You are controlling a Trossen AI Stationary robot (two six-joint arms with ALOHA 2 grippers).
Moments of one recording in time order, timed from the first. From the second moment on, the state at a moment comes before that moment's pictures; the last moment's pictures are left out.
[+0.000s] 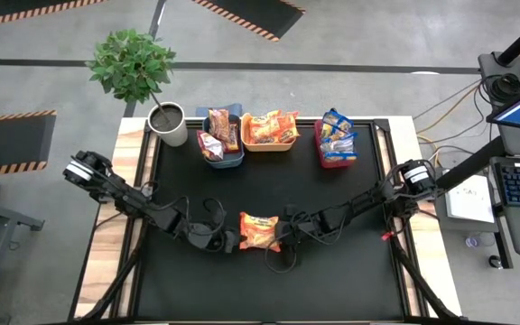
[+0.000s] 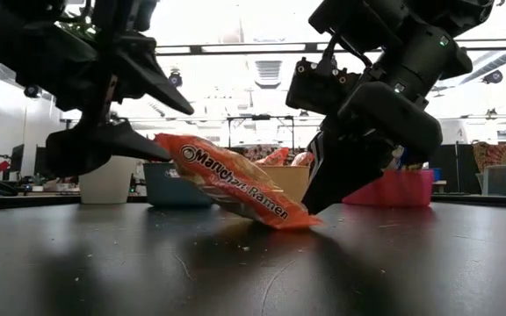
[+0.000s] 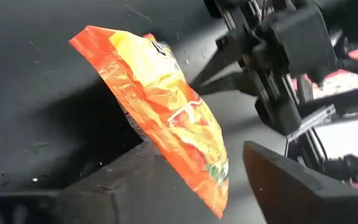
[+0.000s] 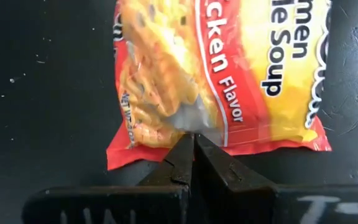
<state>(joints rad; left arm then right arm) -0.46 1.52 0.56 0.40 -0.44 -1.31 0.30 1.86 0.96 0.01 0.16 0.27</state>
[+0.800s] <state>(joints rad) -0.45 1.52 0.55 0.31 -0.51 -1.35 0.30 1.87 0.96 0.04 0.16 0.26</state>
